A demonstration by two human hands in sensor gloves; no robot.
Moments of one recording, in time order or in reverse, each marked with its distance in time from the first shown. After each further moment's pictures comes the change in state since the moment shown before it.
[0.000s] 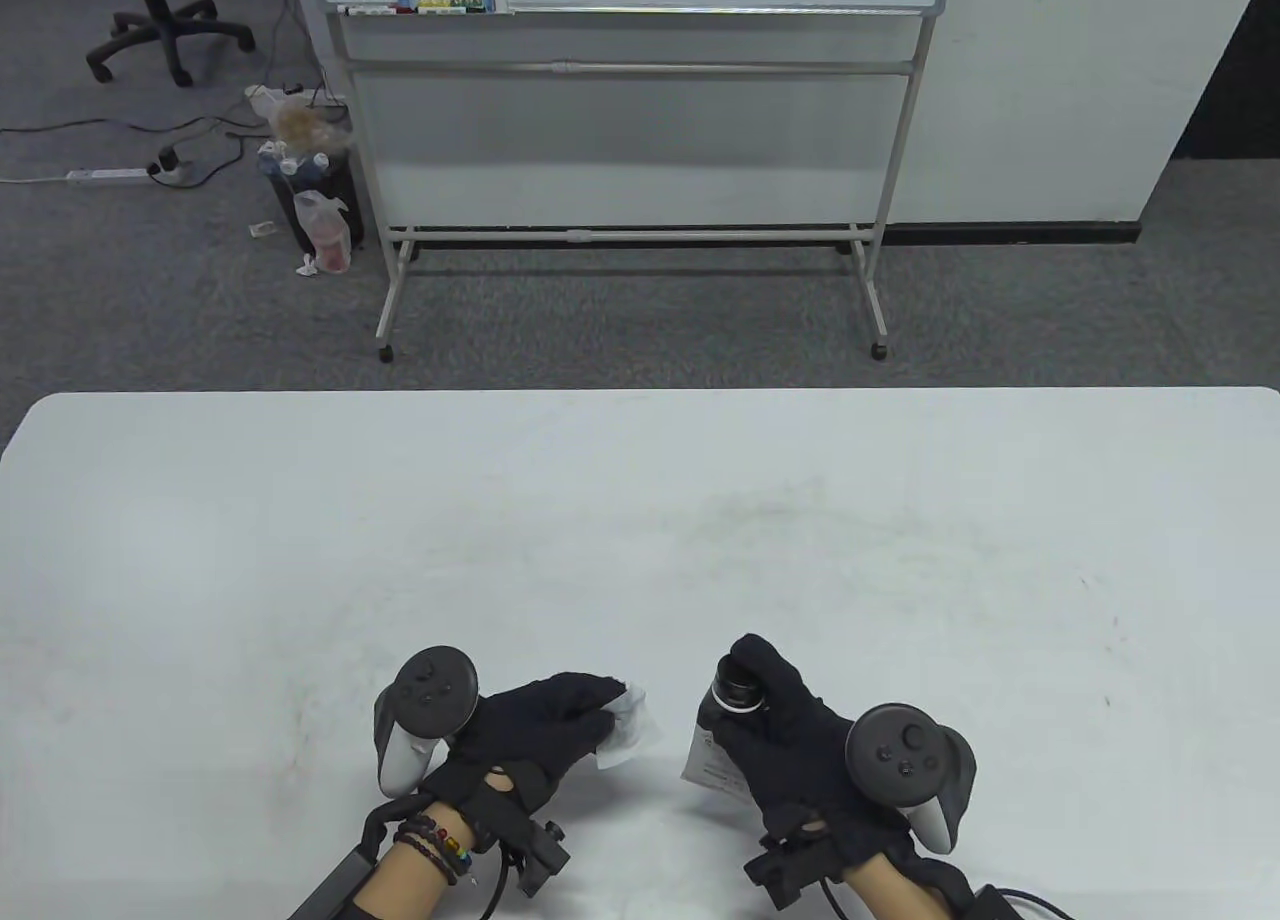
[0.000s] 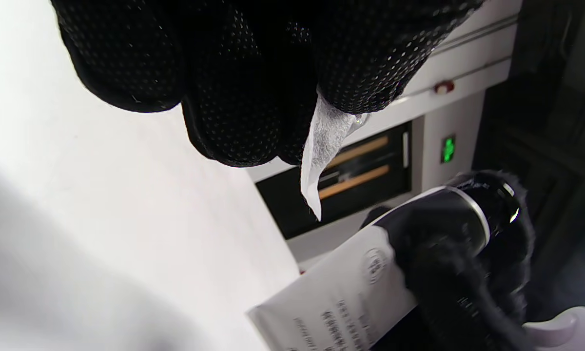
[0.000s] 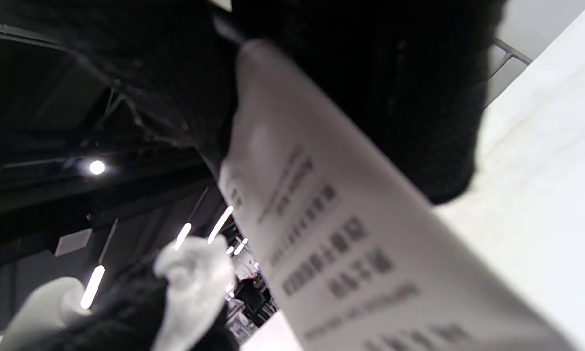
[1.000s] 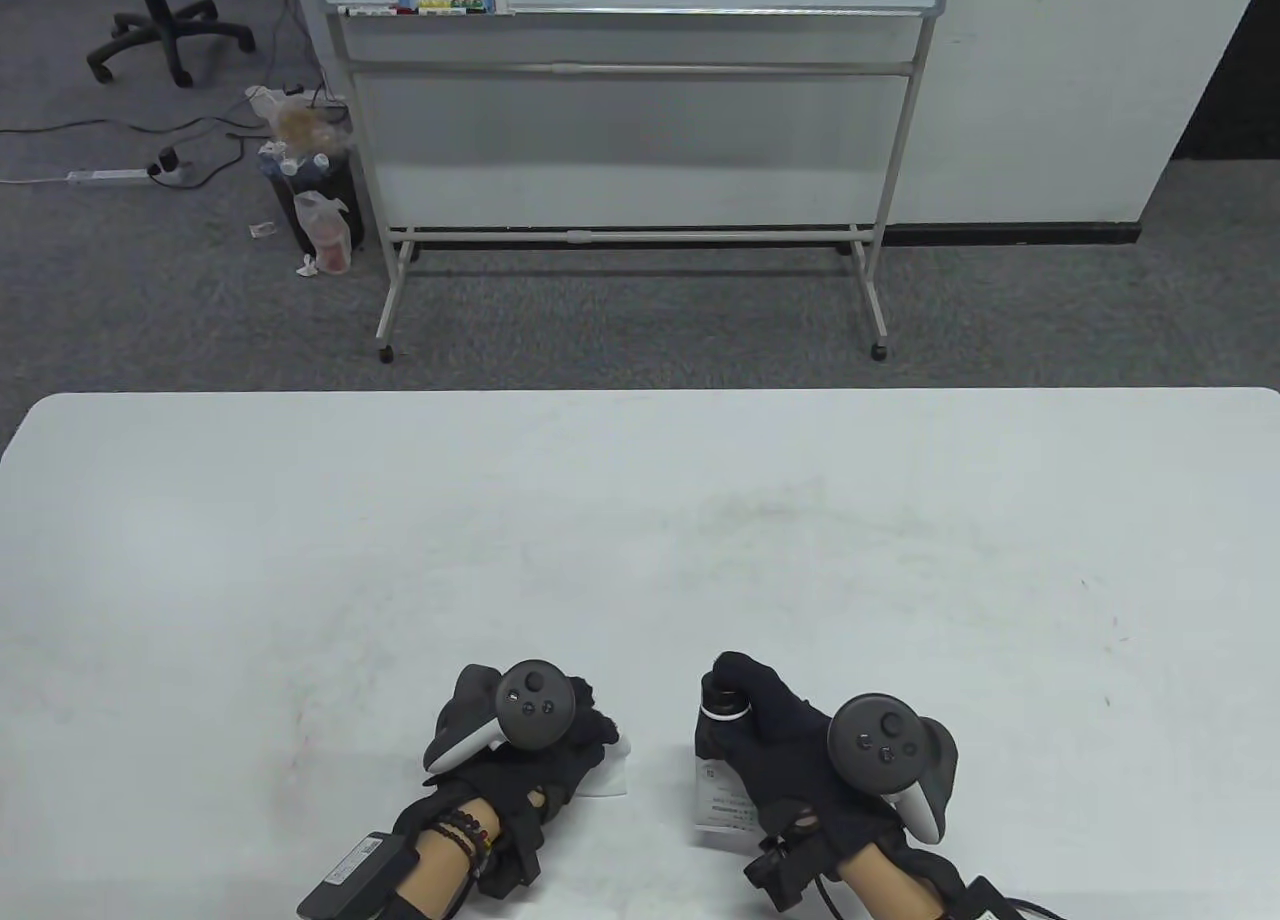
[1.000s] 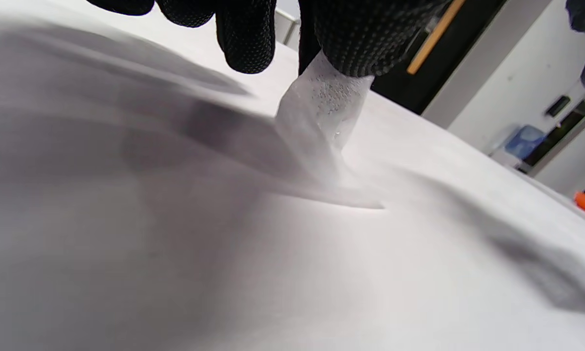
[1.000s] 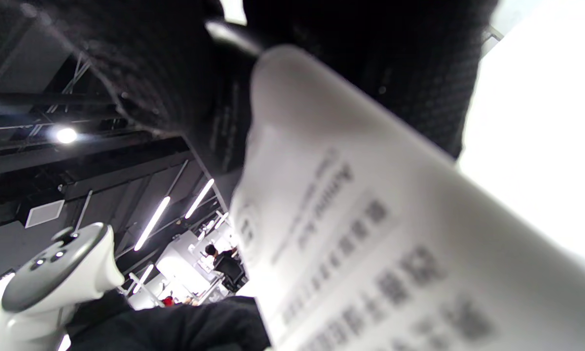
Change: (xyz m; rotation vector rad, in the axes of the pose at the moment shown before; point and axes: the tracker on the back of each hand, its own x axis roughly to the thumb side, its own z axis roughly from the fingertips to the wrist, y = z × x) left_hand -0.025 -0.027 -0.019 -0.223 0.182 -0.727; right_hand -0.019 0.016 -0.005 0.107 0.076 0.067
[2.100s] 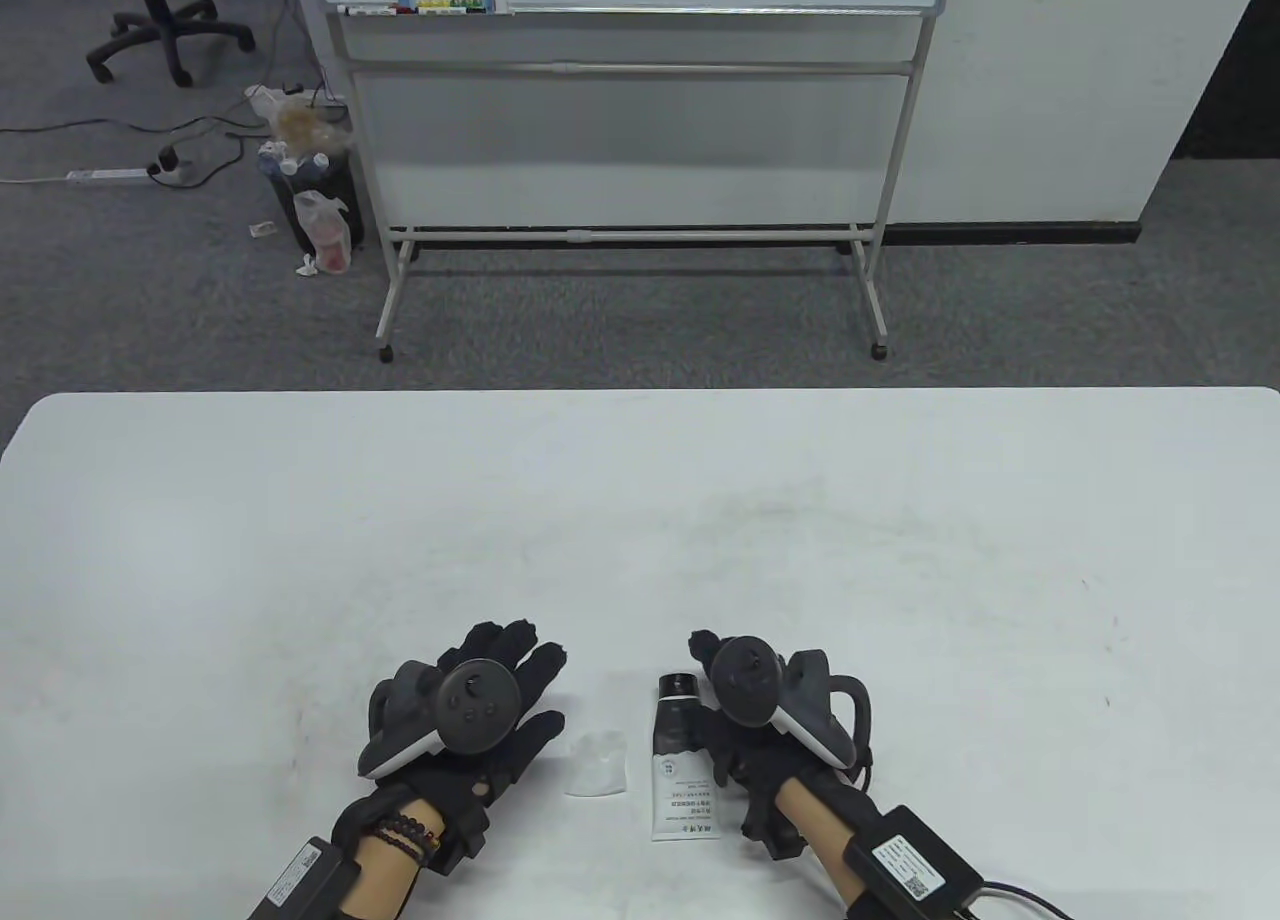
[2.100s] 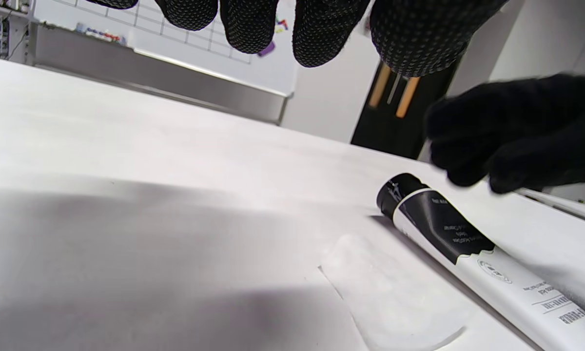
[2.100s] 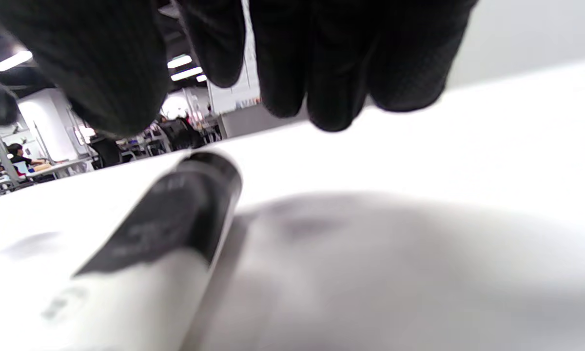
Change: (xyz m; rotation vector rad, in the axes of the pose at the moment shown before) left_hand -0.010 0.050 0.038 0.225 -0.017 -0.167; right_hand 0.009 0.029 -0.045 0.112 0.125 0.671
